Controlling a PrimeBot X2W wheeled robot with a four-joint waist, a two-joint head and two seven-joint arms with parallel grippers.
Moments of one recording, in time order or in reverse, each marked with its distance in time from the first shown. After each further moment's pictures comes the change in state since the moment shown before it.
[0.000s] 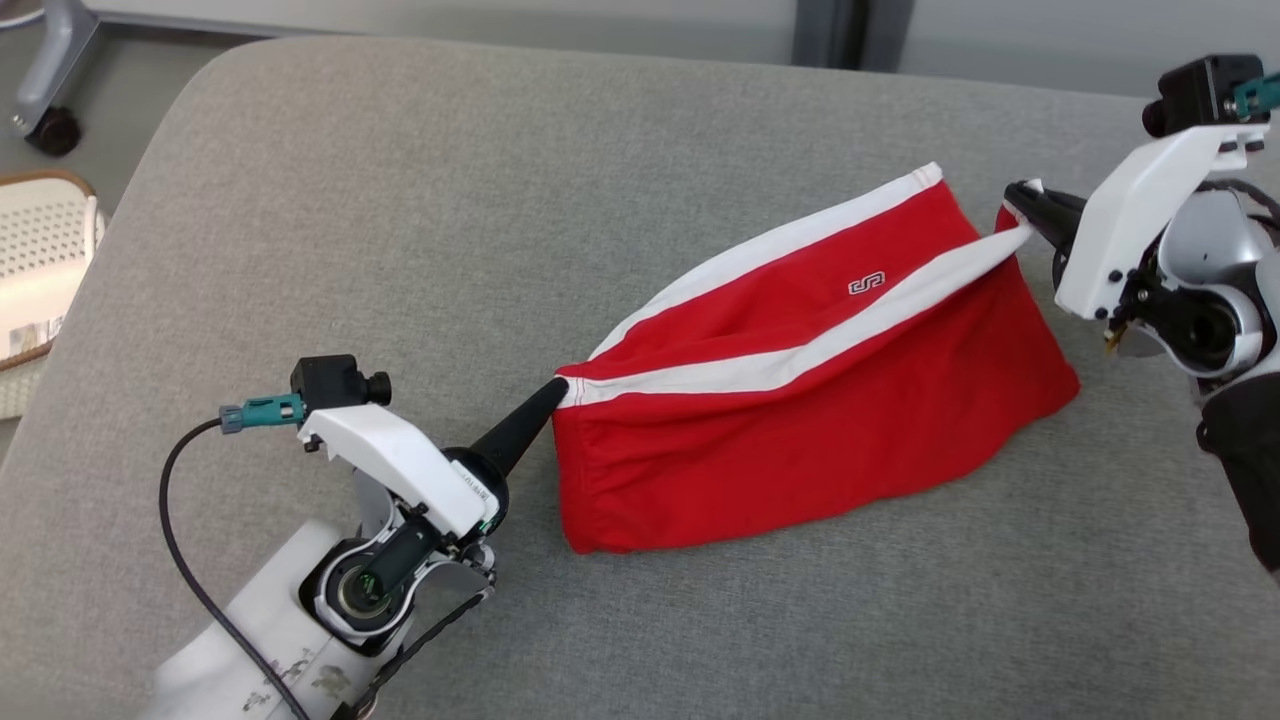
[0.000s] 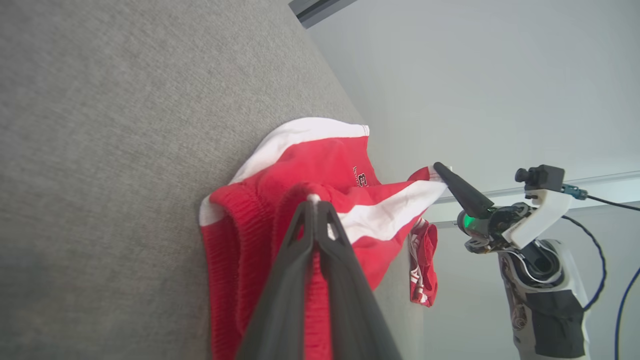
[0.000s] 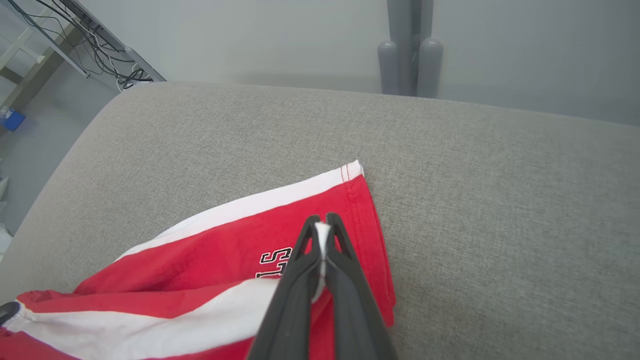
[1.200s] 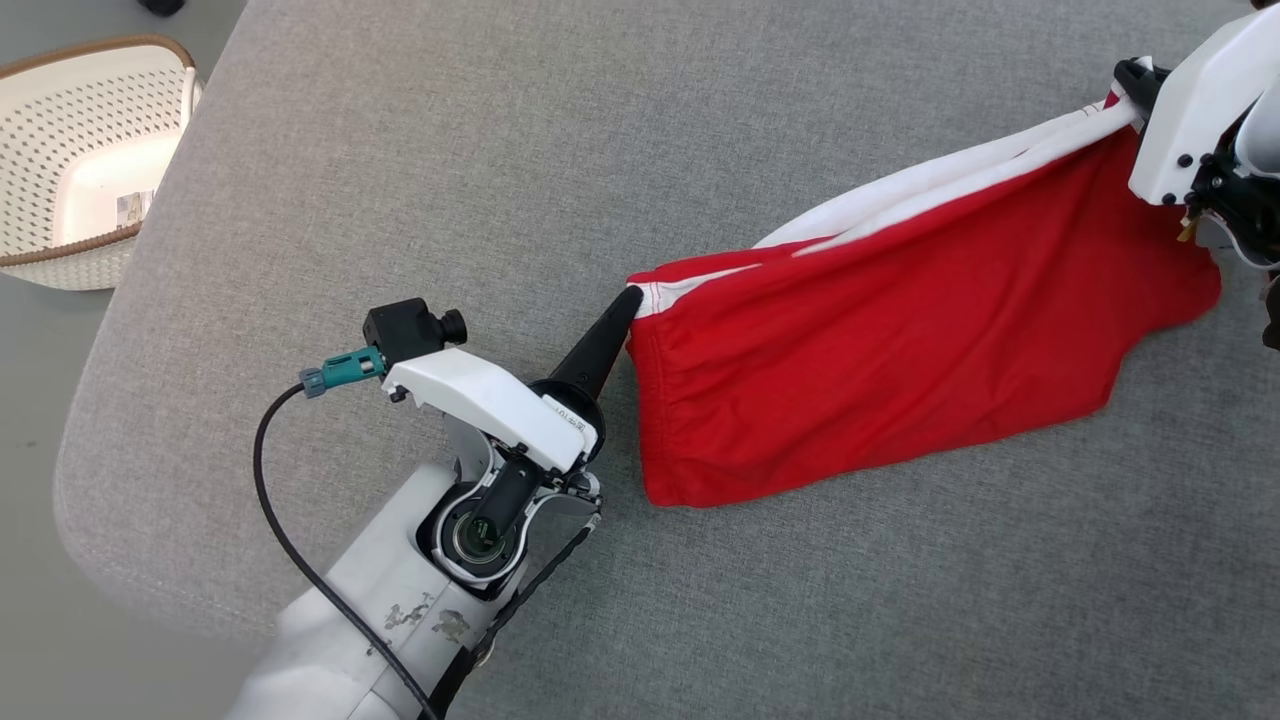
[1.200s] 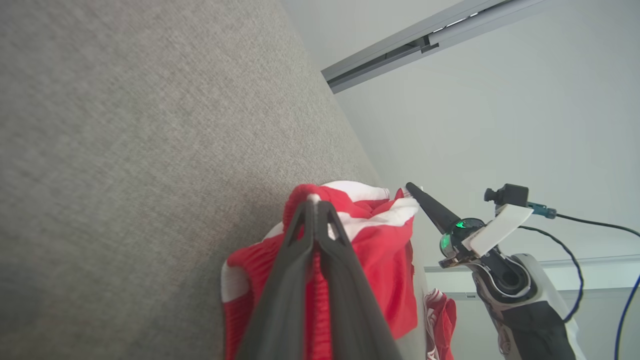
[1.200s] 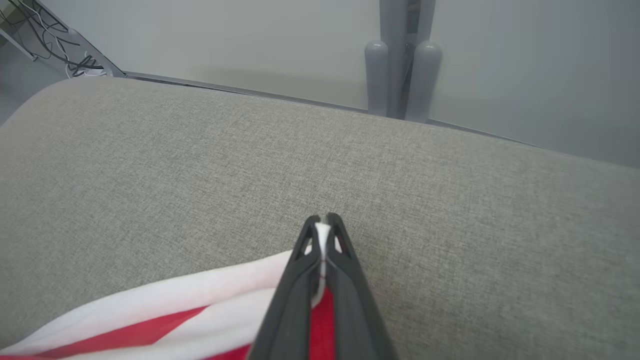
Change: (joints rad) left arm -0.097 -0.226 0.052 0.133 0.087 -0.031 -0.157; right arm -0.285 -0.009 0.077 0.354 -0.115 0.000 -0.167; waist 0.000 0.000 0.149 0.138
